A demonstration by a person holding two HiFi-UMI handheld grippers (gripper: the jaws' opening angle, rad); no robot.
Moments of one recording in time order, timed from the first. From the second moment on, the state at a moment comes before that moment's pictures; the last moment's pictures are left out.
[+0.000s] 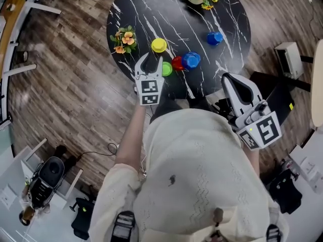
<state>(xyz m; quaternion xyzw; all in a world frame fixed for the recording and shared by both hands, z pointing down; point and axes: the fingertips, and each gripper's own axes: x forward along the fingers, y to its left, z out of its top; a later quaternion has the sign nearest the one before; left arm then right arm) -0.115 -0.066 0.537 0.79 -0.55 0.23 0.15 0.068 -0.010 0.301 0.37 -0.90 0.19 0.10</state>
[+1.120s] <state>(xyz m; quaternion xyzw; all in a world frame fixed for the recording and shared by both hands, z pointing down) -0.107 -0.116 0.619 0.79 -0.47 0.34 0.19 0.090 -0.001 0.316 0.47 -0.85 0.21 0.11</state>
